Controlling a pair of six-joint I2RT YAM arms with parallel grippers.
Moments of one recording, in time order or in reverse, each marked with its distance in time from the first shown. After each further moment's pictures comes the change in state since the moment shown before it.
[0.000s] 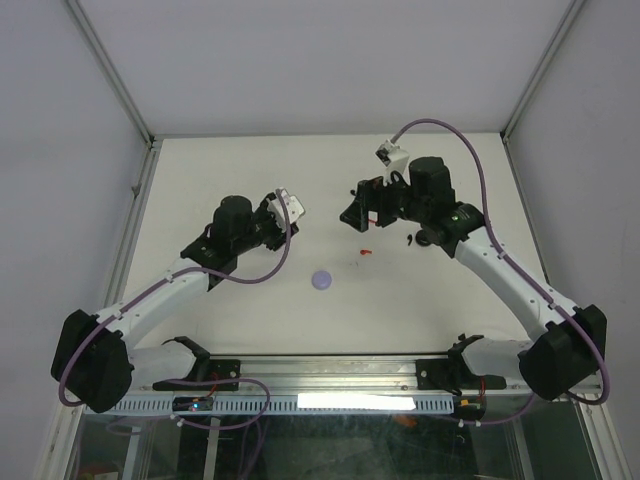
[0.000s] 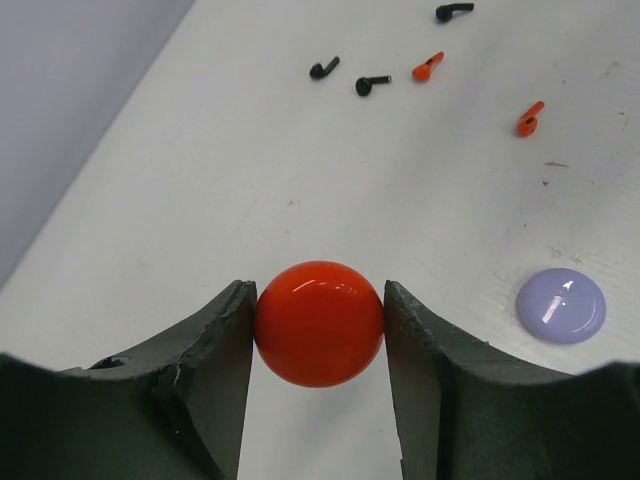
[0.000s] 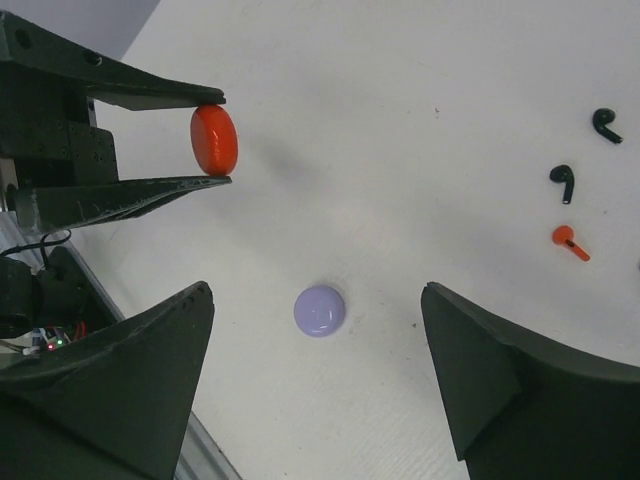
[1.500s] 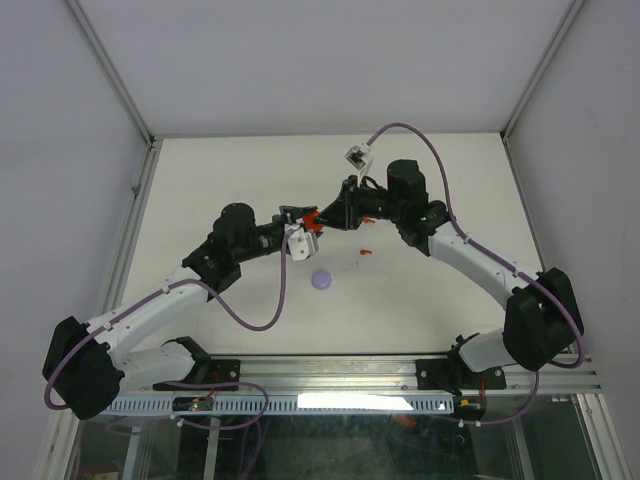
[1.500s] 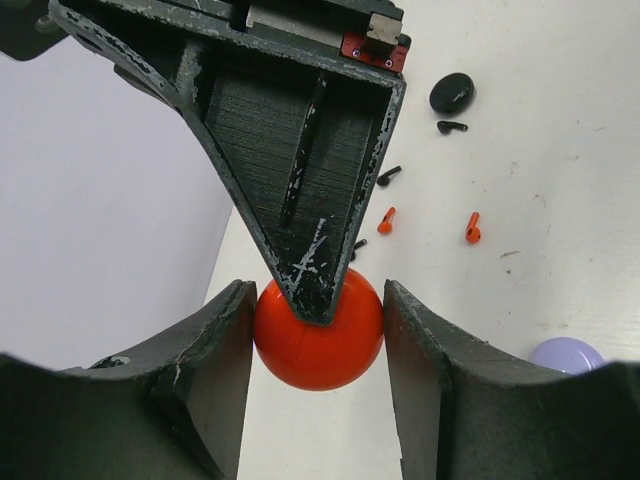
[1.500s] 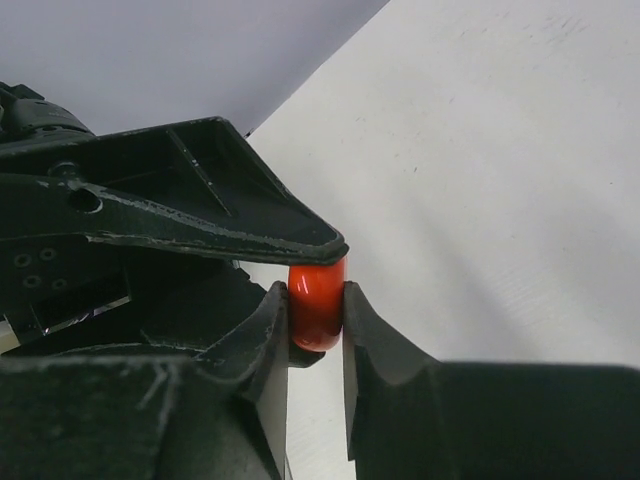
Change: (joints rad) left arm -0.136 -0.080 -0.015 0.178 0.254 0.365; right arm 0.071 0.178 -0.061 0.459 -0.369 0.207
